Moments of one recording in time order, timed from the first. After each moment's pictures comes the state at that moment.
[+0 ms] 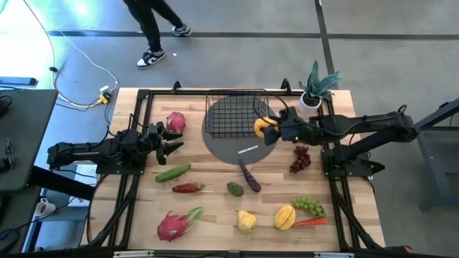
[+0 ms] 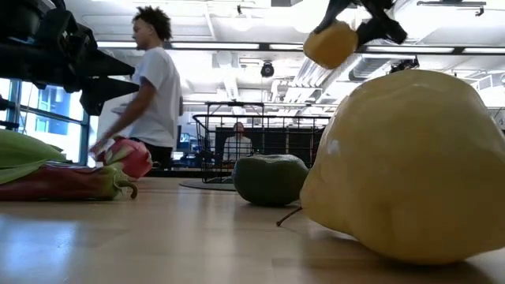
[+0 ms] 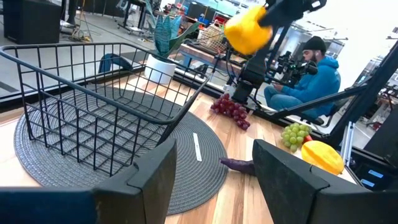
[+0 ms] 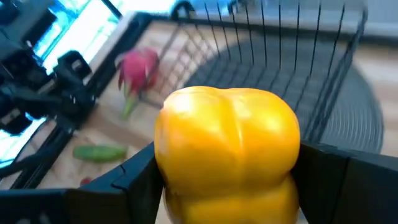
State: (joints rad) left arm 0.22 0.10 0.01 0.03 -0.11 -0.35; right arm 0.07 1.21 1.15 -0.70 0.53 1.02
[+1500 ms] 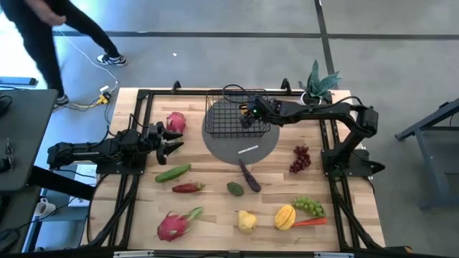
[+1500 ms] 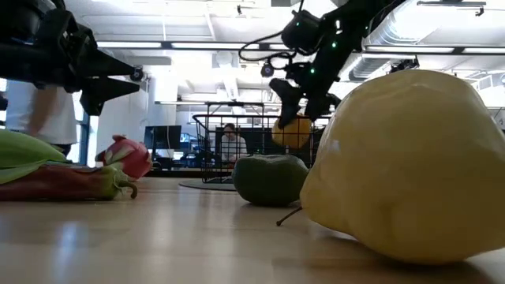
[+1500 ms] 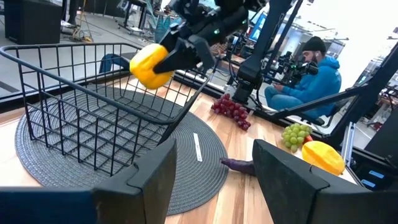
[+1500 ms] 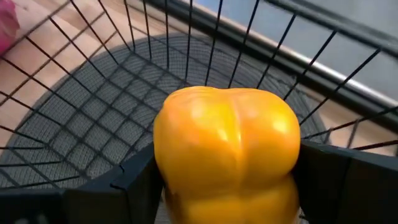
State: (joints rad) left arm 0.22 0.10 0.01 0.03 -0.12 -0.35; right arm -0.32 1.68 1.15 -0.36 0.39 0.50
